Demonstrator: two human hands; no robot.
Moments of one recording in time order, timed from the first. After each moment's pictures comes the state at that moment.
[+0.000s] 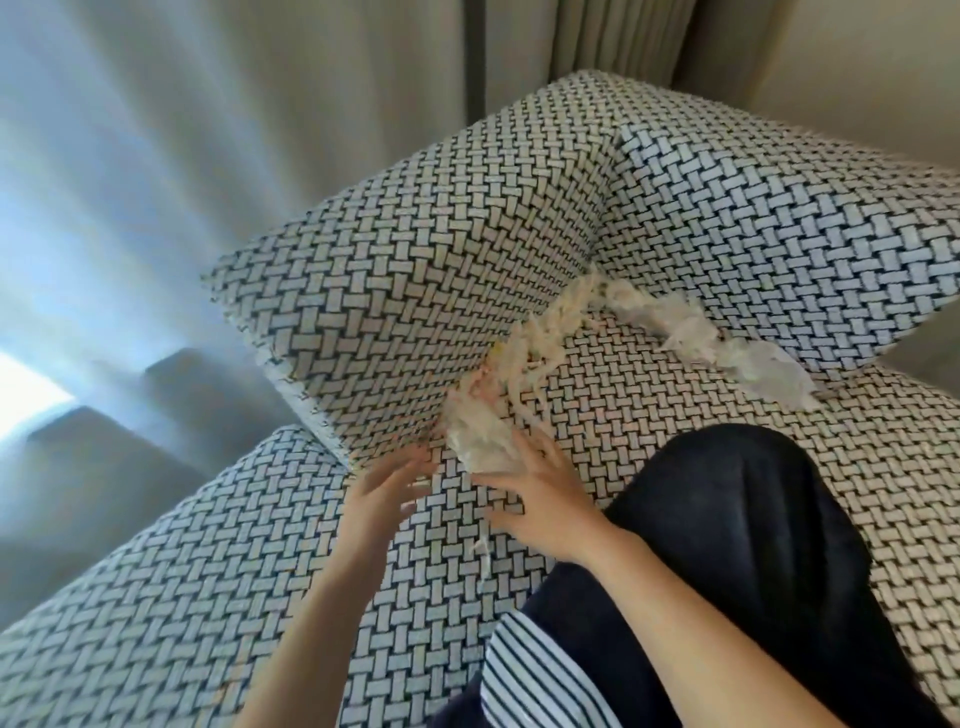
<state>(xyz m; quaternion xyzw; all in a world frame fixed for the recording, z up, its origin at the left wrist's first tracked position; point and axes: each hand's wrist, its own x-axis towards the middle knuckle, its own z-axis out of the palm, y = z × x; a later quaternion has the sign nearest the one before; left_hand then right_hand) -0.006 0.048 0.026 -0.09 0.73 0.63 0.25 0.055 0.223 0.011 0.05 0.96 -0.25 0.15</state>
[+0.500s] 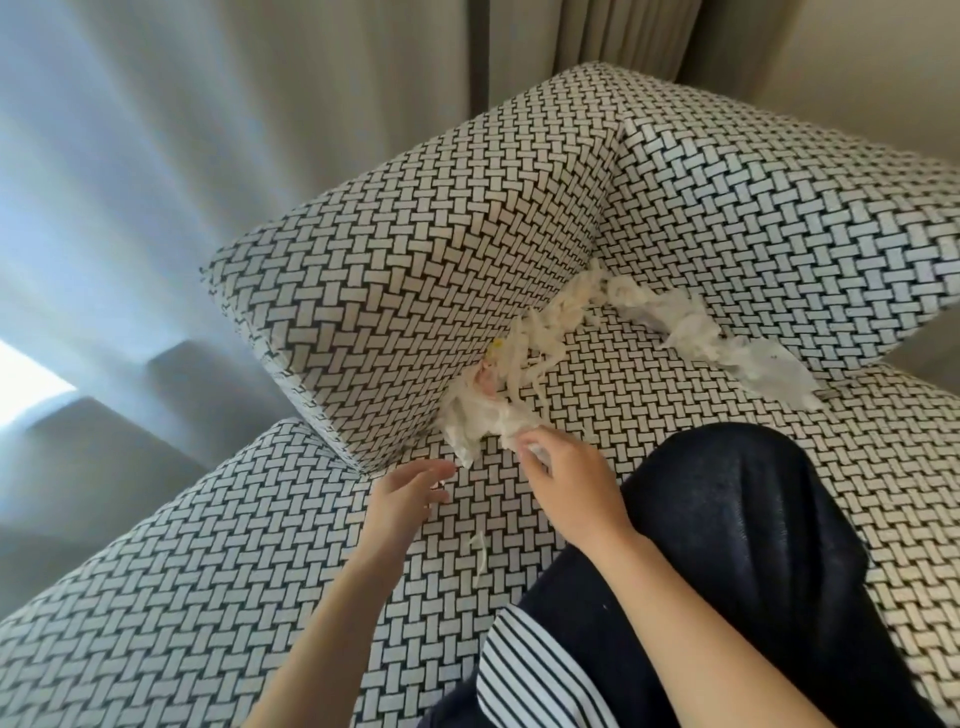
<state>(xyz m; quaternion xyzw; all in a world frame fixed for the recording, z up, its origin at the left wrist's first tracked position) -0.001 0.066 0.009 -0.10 0.75 0.59 0.27 0.061 0.234 0.015 0.14 0.93 -0.31 -0.10</state>
